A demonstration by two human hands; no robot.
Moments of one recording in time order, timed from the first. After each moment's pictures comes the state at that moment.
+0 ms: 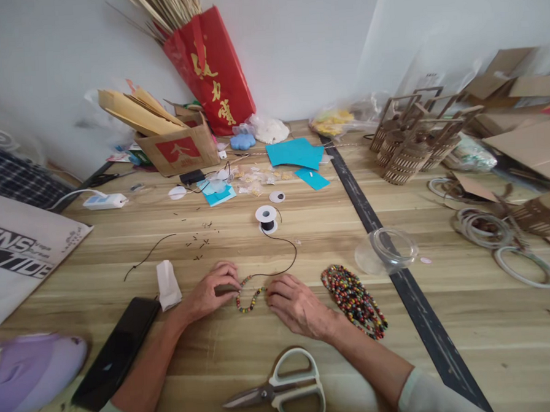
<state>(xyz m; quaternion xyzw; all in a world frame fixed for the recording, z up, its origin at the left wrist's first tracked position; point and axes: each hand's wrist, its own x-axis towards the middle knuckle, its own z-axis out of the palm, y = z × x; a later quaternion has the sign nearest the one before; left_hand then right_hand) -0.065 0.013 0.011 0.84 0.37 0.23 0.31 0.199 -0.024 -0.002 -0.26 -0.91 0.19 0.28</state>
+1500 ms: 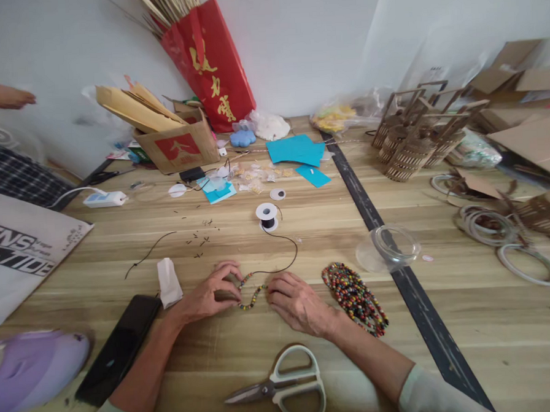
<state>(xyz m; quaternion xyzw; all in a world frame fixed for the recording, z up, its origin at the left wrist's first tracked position) -0.066 0.006 0.024 0.86 0.35 0.17 0.33 0.199 -0.024 -0.003 -0.25 -0.91 0.19 0.28</state>
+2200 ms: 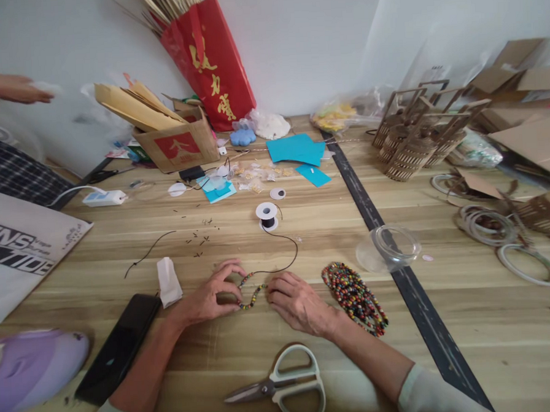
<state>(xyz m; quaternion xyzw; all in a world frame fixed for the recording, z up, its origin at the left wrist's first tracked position) -0.060 0.002 0.028 0.87 0.35 0.15 0.32 0.199 -0.024 -0.005 -0.26 -0.90 0.19 0.28</state>
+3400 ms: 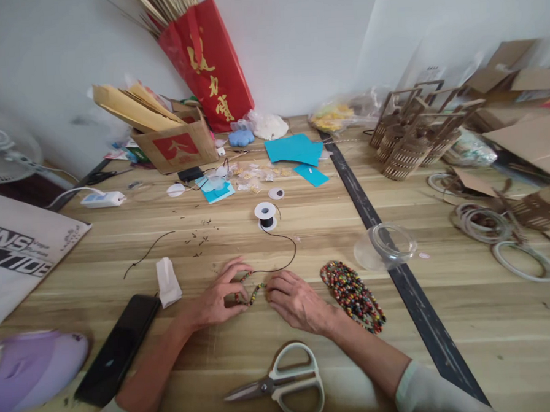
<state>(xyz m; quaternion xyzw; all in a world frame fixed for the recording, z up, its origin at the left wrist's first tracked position) -0.045 -0.004 0.022 0.88 0.35 0.16 0.27 0.199 -0.024 -0.006 -0.26 -0.90 0.19 0.29</state>
